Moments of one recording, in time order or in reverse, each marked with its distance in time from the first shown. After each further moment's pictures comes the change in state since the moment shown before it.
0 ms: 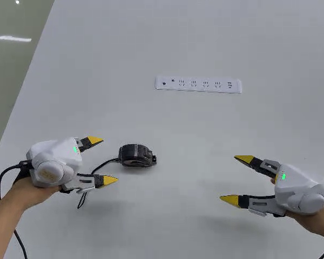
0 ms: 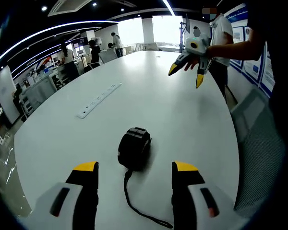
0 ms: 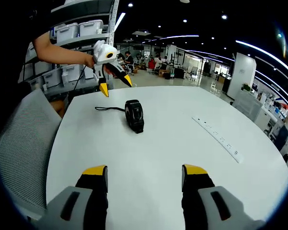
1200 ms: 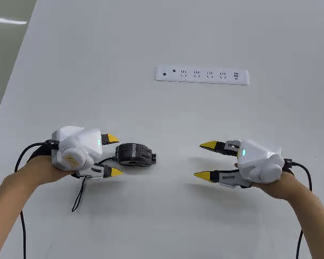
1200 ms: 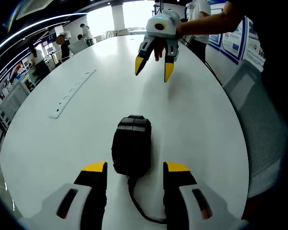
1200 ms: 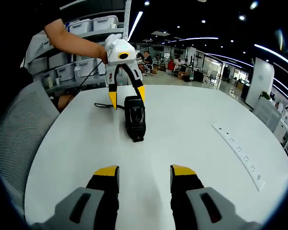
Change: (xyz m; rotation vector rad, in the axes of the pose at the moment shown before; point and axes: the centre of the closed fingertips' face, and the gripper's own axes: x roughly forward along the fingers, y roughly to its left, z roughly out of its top) left arm 0.063 0.001 -0.022 0.169 0.127 -0.207; right arm 0.096 -0.015 0.007 -0.080 -0.015 0.164
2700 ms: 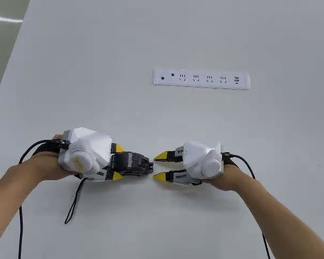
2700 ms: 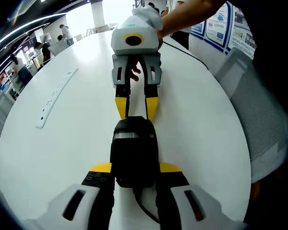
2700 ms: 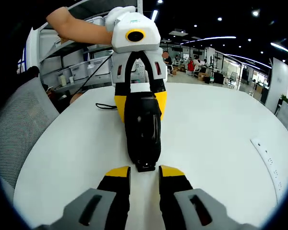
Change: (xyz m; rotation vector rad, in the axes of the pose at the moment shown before) left arm 0.026 0.003 -0.001 0.101 0.055 -0.124; right arm 0.108 0.017 0.016 -0.038 -0.012 0.191
